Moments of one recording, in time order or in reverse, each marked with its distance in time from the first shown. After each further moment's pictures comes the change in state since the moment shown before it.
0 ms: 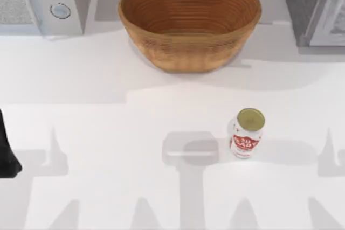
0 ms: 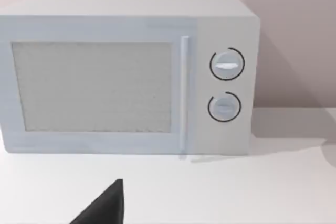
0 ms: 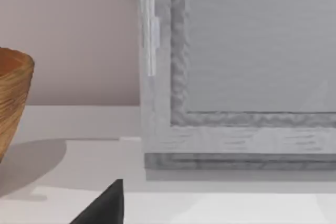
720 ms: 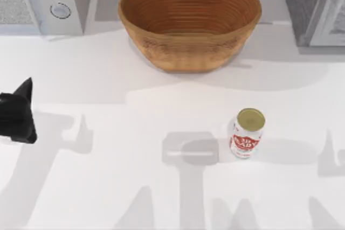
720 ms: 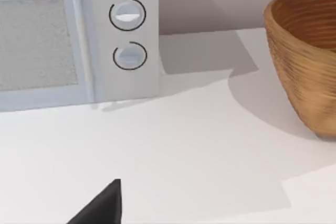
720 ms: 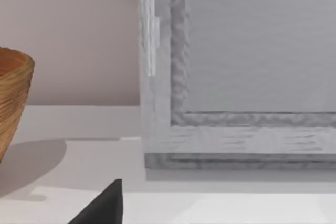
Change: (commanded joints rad) left arm -0.199 0.505 0.489 -0.295 -0.001 -0.015; right arm 0.000 0.000 0.000 0.000 0.000 0.000
